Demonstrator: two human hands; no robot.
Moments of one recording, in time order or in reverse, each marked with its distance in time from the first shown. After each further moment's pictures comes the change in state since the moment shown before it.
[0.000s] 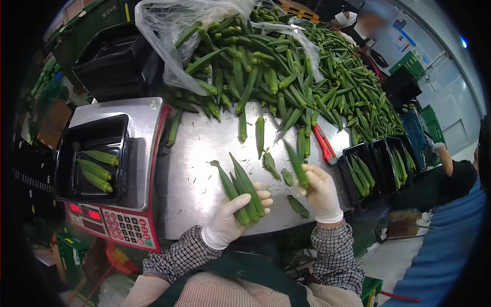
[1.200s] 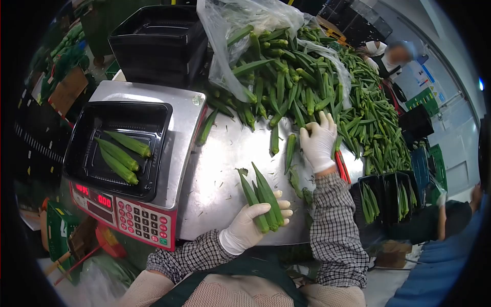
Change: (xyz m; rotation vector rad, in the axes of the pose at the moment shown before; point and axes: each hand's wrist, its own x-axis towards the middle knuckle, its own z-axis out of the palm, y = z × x) left_hand 0.002 0.005 -0.010 -0.232 -0.044 0.019; right_hand 0.177 -0.003 0.041 -1.642 0.396 -0.813
